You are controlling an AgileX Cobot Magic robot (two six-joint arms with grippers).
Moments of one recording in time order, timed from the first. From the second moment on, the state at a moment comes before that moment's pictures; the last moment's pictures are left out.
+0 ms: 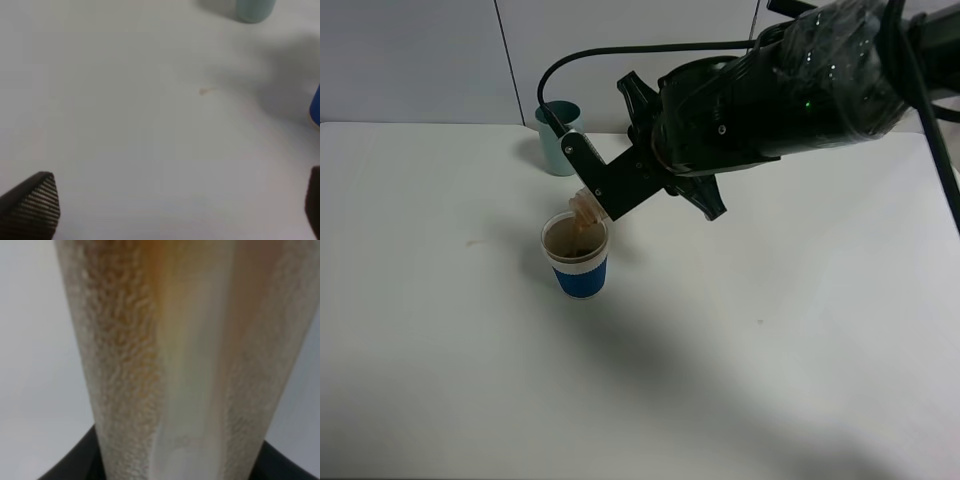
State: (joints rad) left arm -0.10 0.00 -0.51 0.02 1.06 -0.02; right arm 0.88 1.84 -1.14 -1.18 0.59 -0.50
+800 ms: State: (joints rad) left arm -0.10 0.00 -0.51 0.02 1.06 -0.02; right arm 0.88 1.84 -1.15 -1.21 0.57 -0.50
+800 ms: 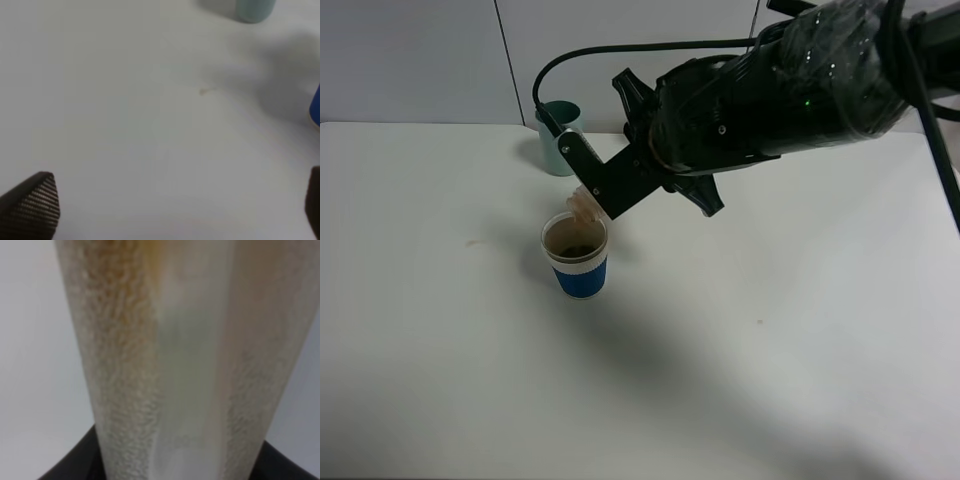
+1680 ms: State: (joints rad) left arm -0.10 0.00 -0.51 0.02 1.06 -0.02; right arm 0.90 1.84 -1.16 -1.26 0.56 -0.55
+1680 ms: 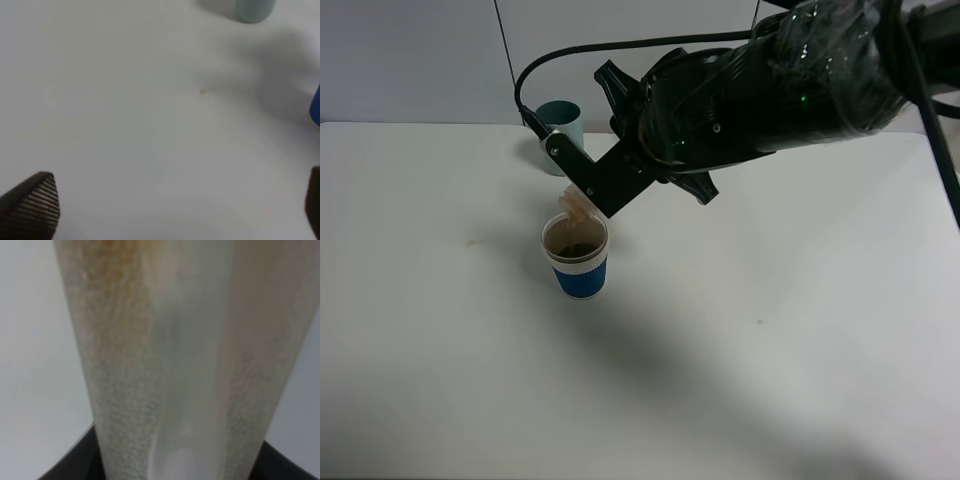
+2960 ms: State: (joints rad) left arm -0.10 0.00 -0.51 0.02 1.06 -0.02; right arm 0.94 1.84 -1.16 -1.36 0.60 -0.58
